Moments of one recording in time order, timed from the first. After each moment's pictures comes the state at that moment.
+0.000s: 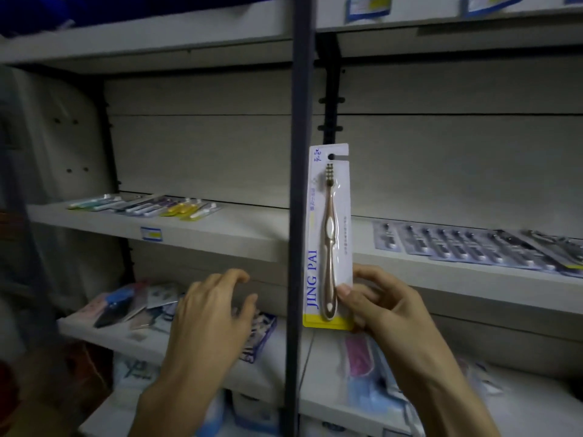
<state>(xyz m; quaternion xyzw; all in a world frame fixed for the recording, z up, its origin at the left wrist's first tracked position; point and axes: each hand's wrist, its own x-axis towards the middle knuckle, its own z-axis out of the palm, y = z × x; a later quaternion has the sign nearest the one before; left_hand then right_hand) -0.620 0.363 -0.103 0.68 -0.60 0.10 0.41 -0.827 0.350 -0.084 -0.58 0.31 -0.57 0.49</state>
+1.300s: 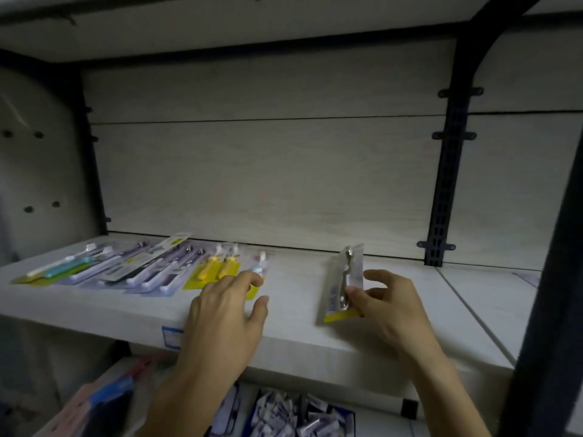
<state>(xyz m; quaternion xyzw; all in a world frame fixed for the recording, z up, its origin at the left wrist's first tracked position) -0.357 0.097 -0.078 0.63 -0.65 0.07 0.42 -0.563 0.061 -0.066 -0.59 0.58 -0.48 0.29</state>
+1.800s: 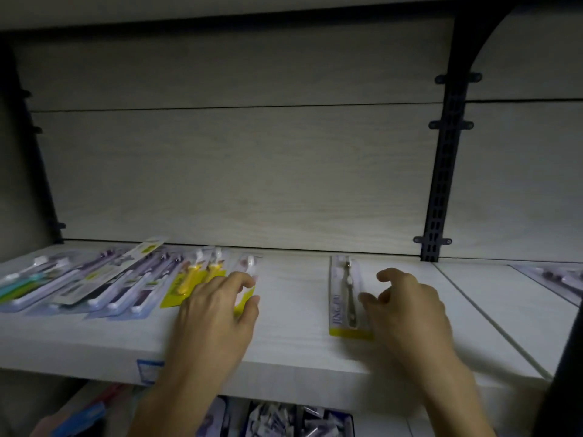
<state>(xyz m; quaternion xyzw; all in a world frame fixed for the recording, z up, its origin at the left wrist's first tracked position) -0.333 0.042 -0.083 0.60 -0.68 0.06 0.41 -0.556 0.044 -0.068 -0.59 0.72 -0.37 0.06</state>
